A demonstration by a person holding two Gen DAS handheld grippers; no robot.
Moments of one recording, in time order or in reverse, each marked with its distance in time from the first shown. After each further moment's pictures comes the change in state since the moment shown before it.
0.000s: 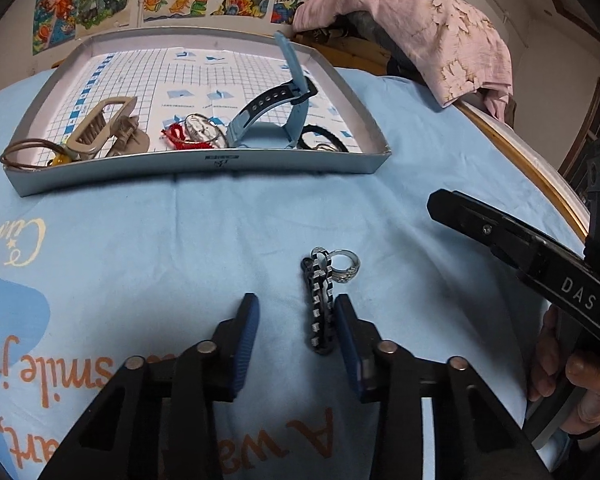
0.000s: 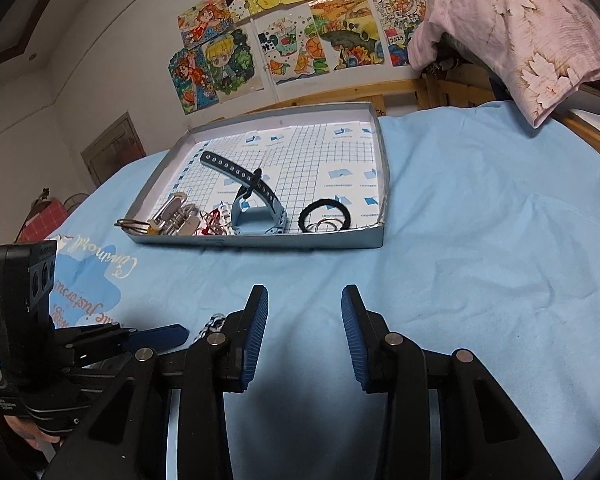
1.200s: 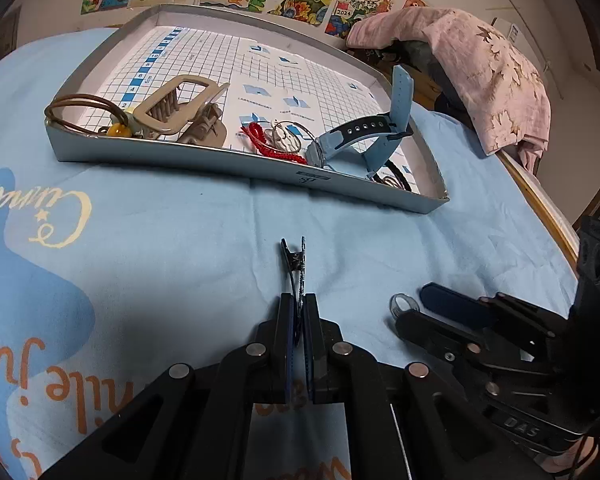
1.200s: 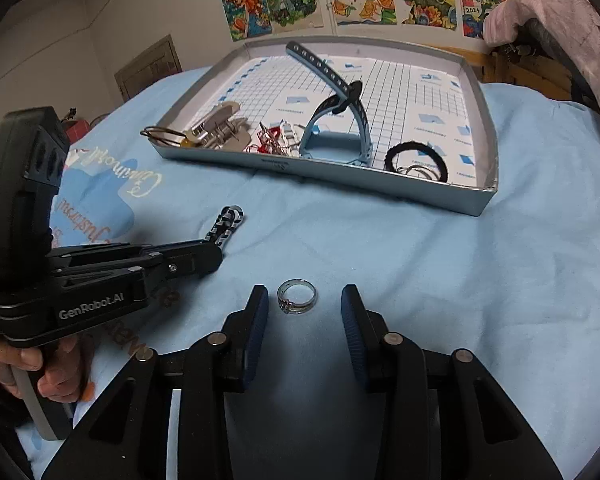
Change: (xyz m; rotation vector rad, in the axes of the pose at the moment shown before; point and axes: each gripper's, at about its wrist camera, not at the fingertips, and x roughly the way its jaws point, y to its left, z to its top) left arm 0.001 0.050 0.007 -0.179 -0.036 0.018; right arm 0.052 0.046 -0.014 -0.193 0.213 0.085
